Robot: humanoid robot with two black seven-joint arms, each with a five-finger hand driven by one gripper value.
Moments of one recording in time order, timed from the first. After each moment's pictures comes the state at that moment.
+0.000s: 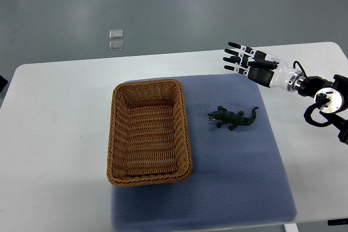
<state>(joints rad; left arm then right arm) 0.02 0.00 -0.05 -0.17 0.06 0.11 0.00 0.80 -0.40 0.47 0.70 0.07 0.51 0.06</state>
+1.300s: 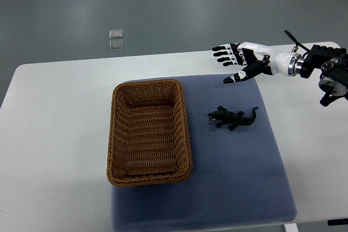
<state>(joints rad) 0.02 0.00 -0.05 -0.16 0.06 0.11 0.00 0.94 -0.44 0.46 0.71 -0.85 0.55 0.32</state>
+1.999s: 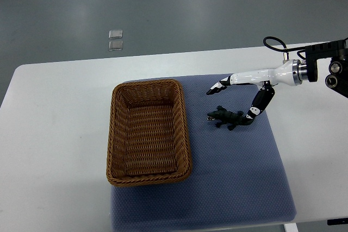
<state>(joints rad) 0.02 0.00 -0.05 -0.16 0.06 0.11 0.00 0.97 -0.61 0.35 1.06 -1.51 0.51 0.56</state>
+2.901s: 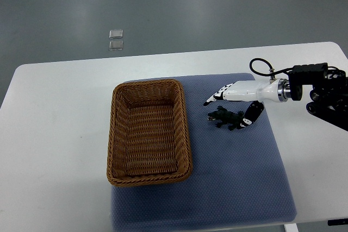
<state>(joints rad) 0.02 0.00 -0.05 -0.16 0.06 0.11 0.00 0.96 -0.51 0.16 0.96 -1.65 0.15 0.56</state>
